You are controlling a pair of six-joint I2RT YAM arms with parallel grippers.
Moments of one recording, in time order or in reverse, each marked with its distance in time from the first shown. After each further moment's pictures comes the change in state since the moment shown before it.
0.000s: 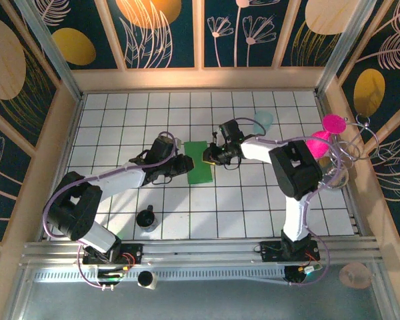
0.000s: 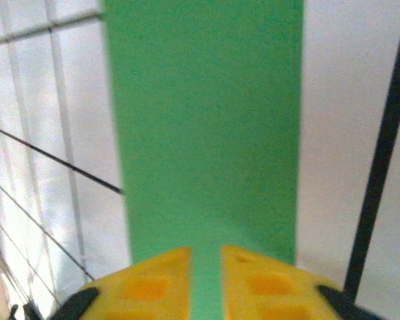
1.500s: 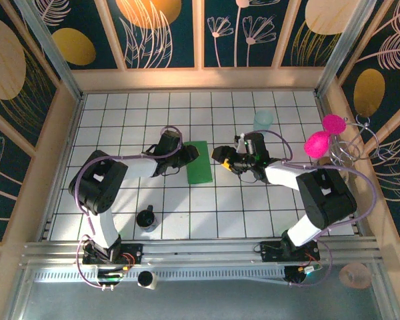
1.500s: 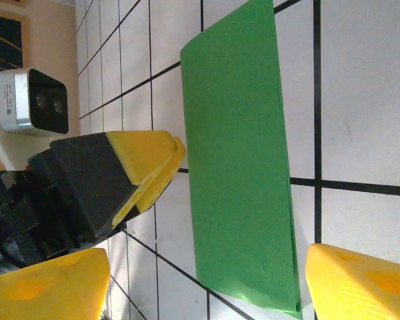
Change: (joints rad) left arm 0.043 0.293 0.126 0.189 -0.042 -0.098; right arm -0.075 -0.333 -0.461 0.442 -0.039 0.237
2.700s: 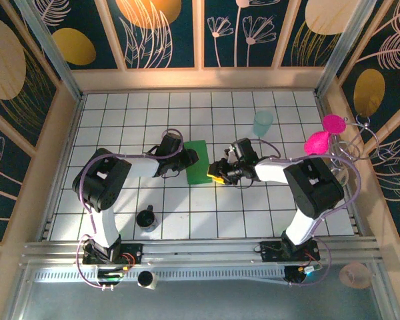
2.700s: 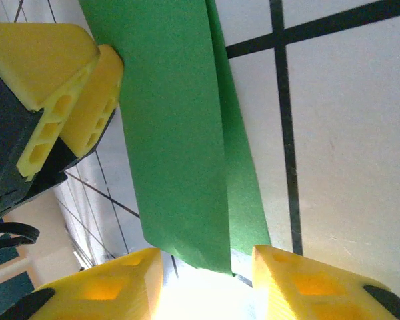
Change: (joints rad) left arm 0.003 0.037 -0.001 -0.033 0.007 -0.003; right arm 0.079 0.130 0.069 -0.208 -0.077 0.028
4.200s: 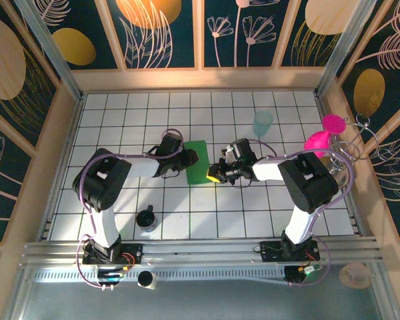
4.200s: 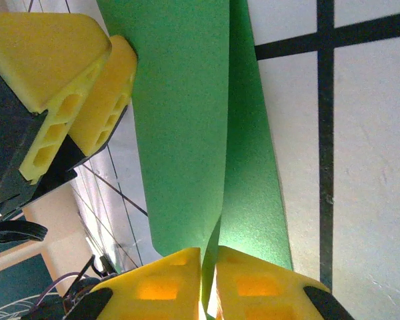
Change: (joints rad) left arm 0.000 0.001 0.000 -0.001 -0.005 0.000; right arm -0.005 0.062 0.003 0.087 -0.067 0.000
